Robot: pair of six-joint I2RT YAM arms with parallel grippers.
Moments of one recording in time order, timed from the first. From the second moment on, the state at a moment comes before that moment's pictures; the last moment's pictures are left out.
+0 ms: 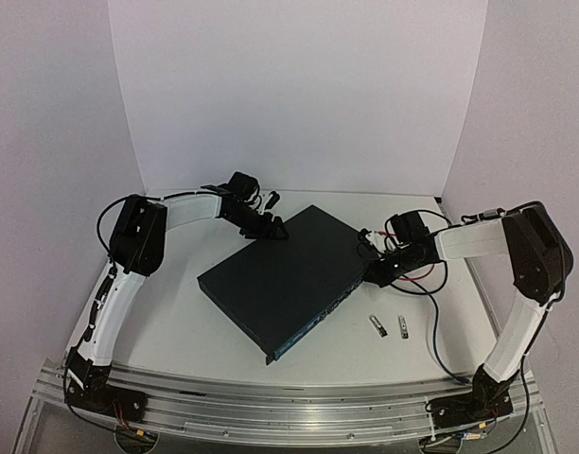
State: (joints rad) left arm -0.52 2.55 2.15 -0.50 0.50 -0.18; right arm 0.39 1.80 0.99 -0.19 -0.27 -0.18
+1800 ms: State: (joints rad) left arm -0.55 2.56 2.15 -0.47 0.50 -0.24; right arm 0.39 1.58 0.88 -0.51 -0.14 -0.13
